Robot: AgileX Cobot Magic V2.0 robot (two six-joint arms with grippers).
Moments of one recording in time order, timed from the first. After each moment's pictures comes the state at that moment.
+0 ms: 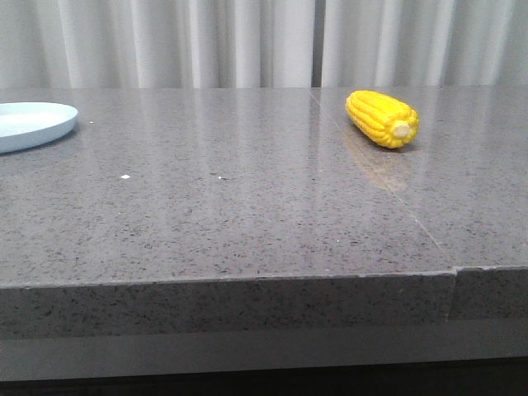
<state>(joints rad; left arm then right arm) 0.30 1.93 -1.49 -0.44 0.63 0.44 0.03 0.68 -0.70 -0.01 0.64 0.08</state>
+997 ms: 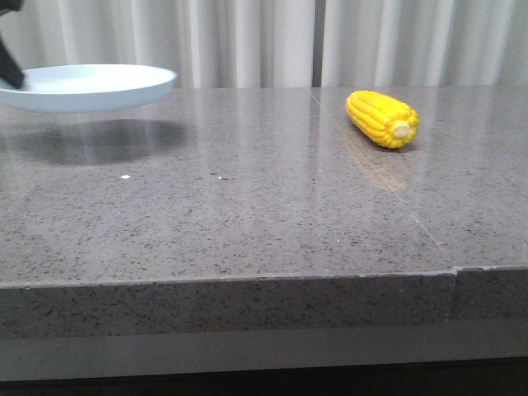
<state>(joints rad) 0.09 1.81 -1.49 -0.67 0.83 0.44 0.03 0.68 -0.70 -0.01 0.64 0.09</state>
